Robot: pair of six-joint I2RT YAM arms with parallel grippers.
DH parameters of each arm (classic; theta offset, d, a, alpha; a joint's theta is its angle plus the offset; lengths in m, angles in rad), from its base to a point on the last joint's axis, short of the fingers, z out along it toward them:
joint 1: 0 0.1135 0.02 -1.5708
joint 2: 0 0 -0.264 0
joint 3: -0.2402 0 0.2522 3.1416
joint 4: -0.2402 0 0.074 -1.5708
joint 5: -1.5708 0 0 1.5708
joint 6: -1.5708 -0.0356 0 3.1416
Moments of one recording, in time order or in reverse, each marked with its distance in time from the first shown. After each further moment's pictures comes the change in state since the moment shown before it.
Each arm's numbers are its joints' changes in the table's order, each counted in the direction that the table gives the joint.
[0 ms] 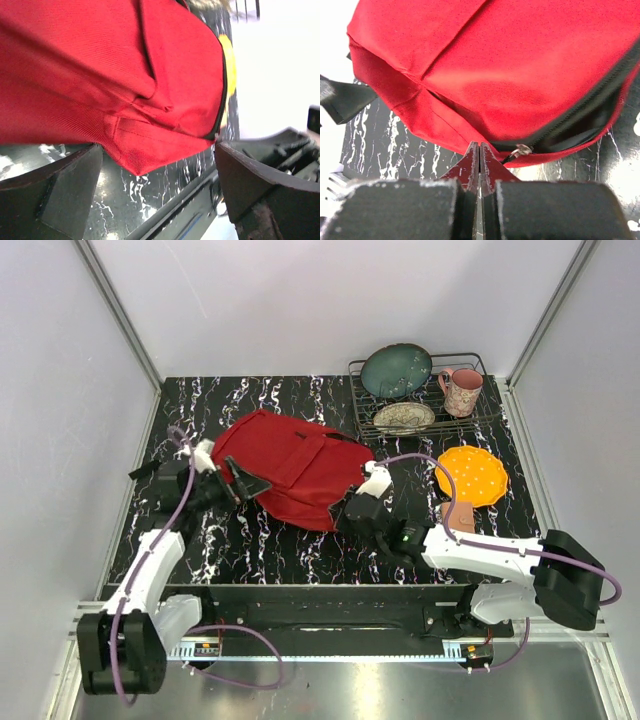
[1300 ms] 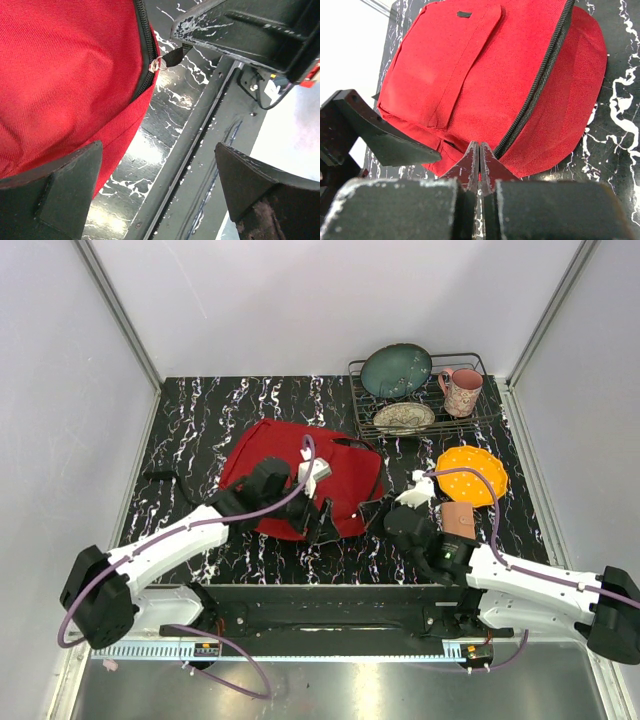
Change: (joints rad) left arm -0.820 0.244 -0.331 -0.205 0.227 -0.452; right arm -0.007 -0.340 0.158 -0.067 -0.140 -0.050
